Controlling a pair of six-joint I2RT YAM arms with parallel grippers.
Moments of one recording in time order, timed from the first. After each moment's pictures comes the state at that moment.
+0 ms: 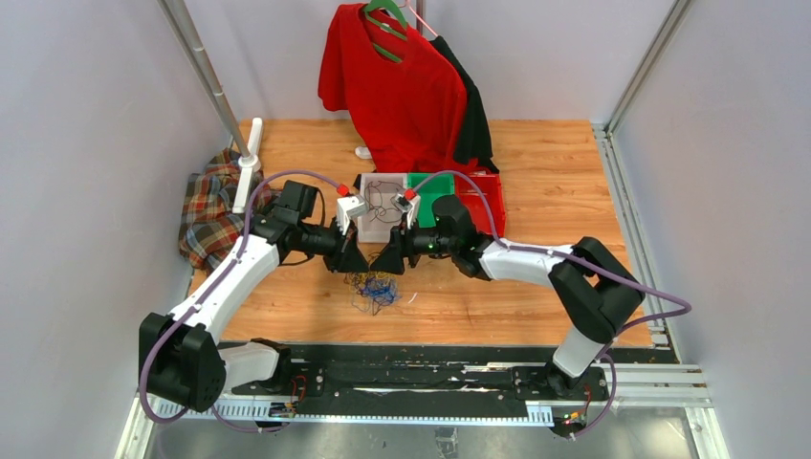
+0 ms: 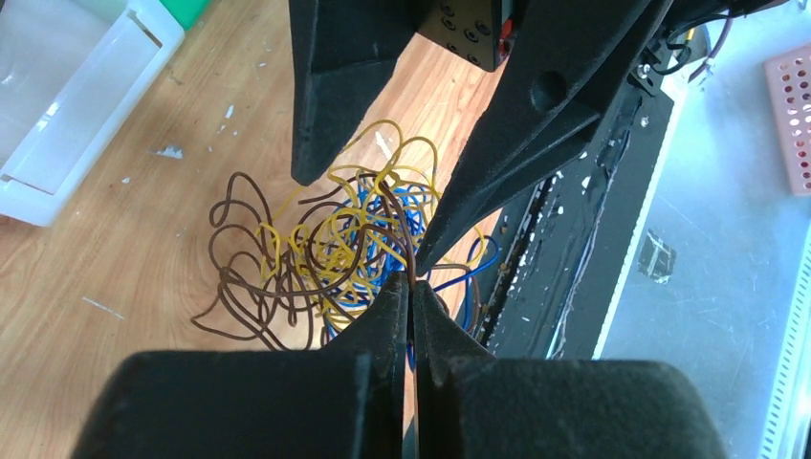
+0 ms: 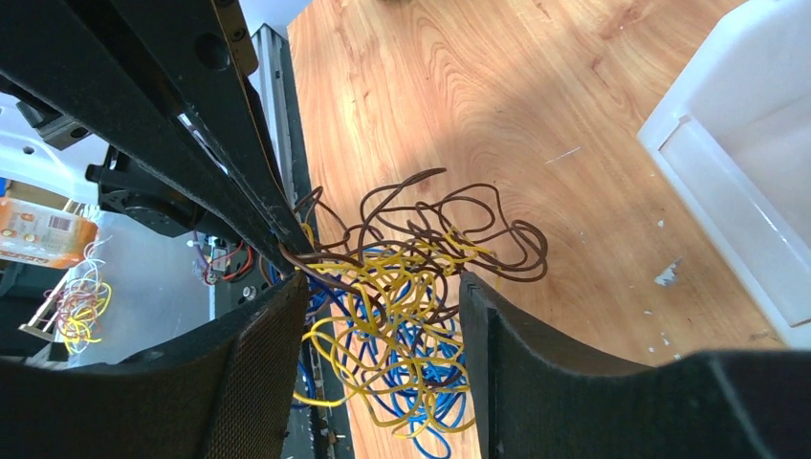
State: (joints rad) left arm -0.30 1.20 0.90 -0.69 0.88 0.30; right arm 0.79 1.66 0.88 0.47 -0.65 0.40
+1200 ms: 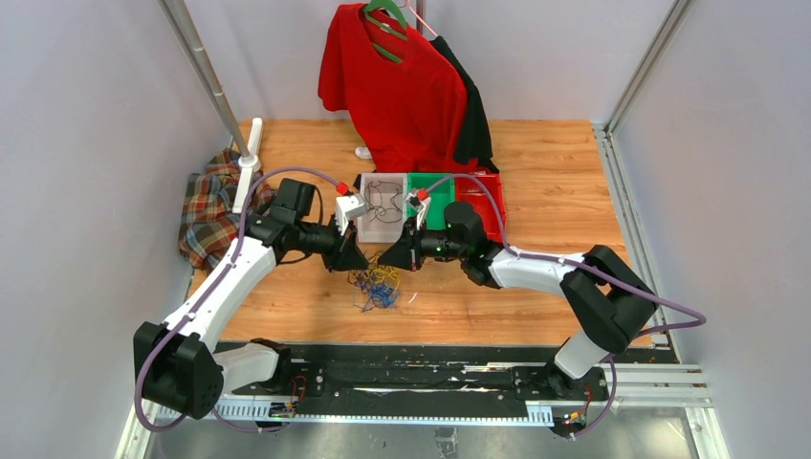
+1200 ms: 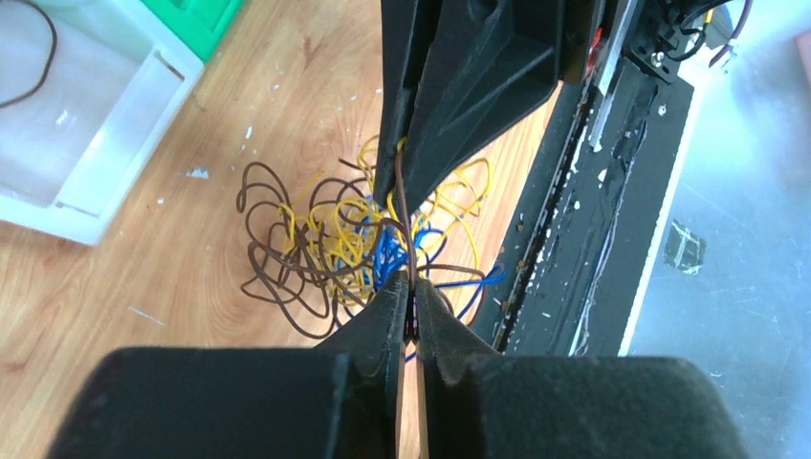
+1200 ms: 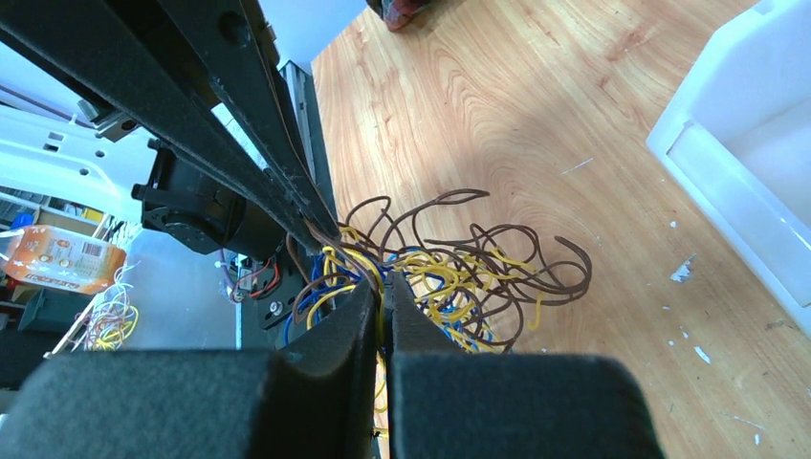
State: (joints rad) left arm -0.30 1.17 0.93 -0.71 0.86 0.38; right arm 0.78 1.60 0.79 0.60 -0.64 0.49
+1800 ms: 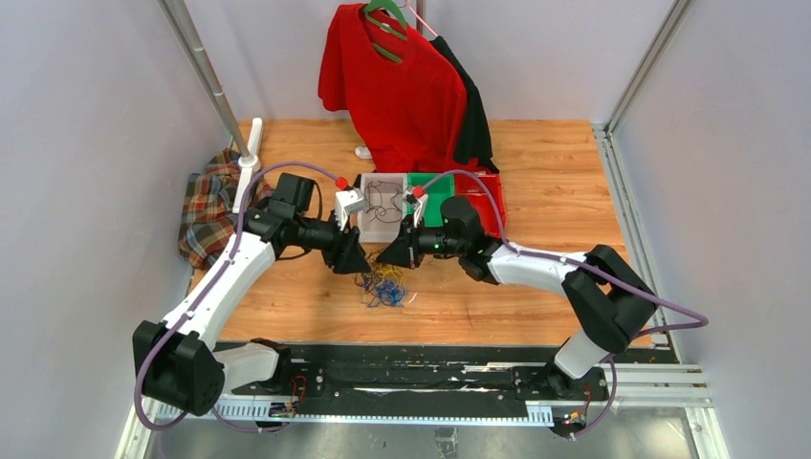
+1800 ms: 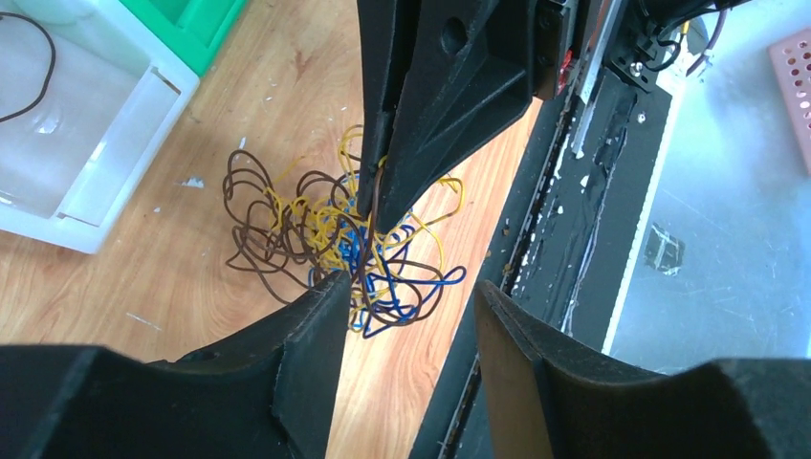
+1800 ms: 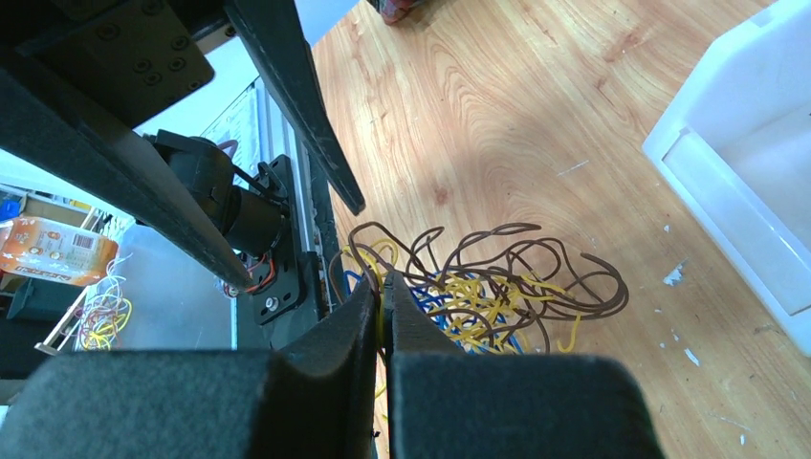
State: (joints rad) left arm -0.30 1.18 0.98 -0.76 0.87 0.37; right arm 0.78 1.60 0.83 0.52 -0.65 0.46
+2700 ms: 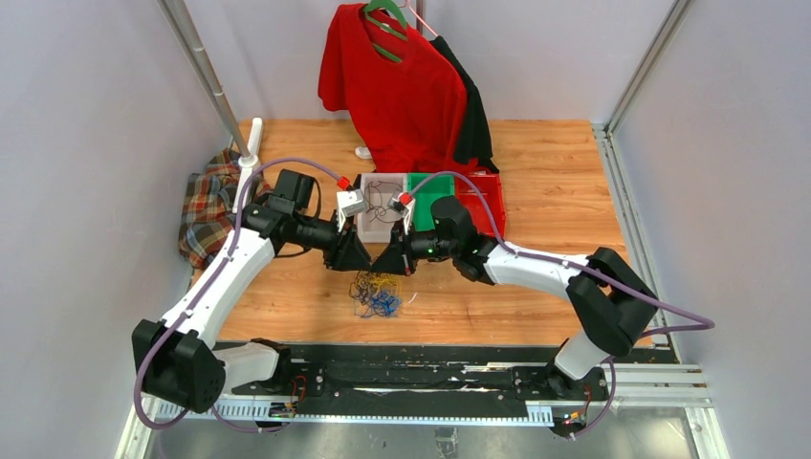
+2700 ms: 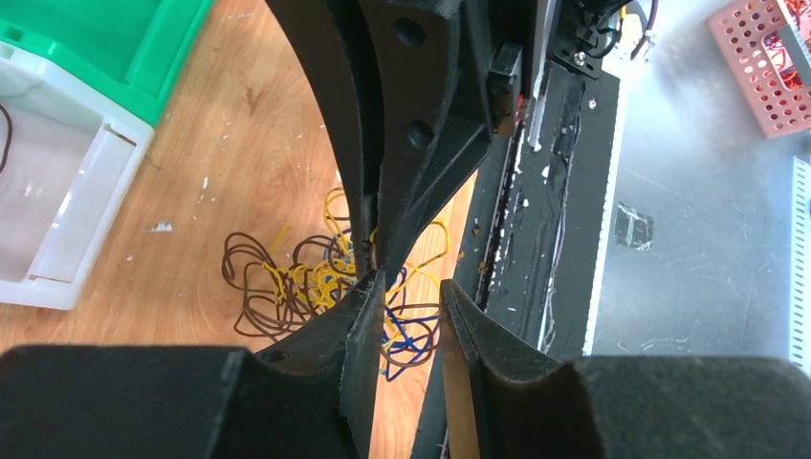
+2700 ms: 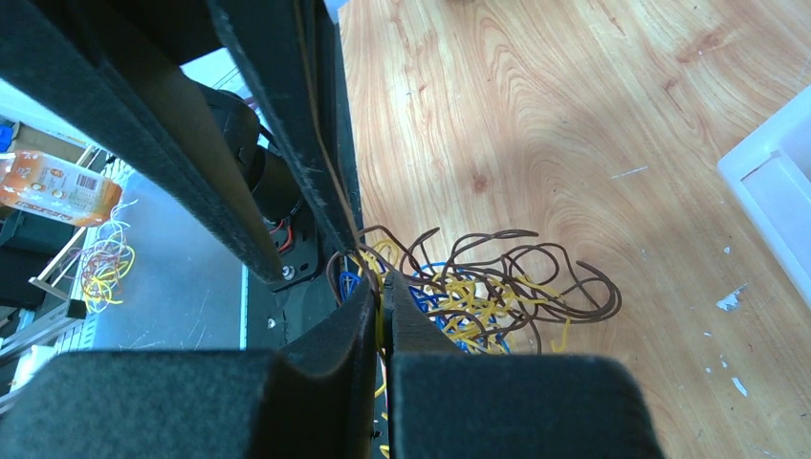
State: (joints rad) left arm -0.30 1.20 1.03 -0.83 0.99 0.49; right arm 0.84 1.59 0.89 0.41 -0.70 0.37
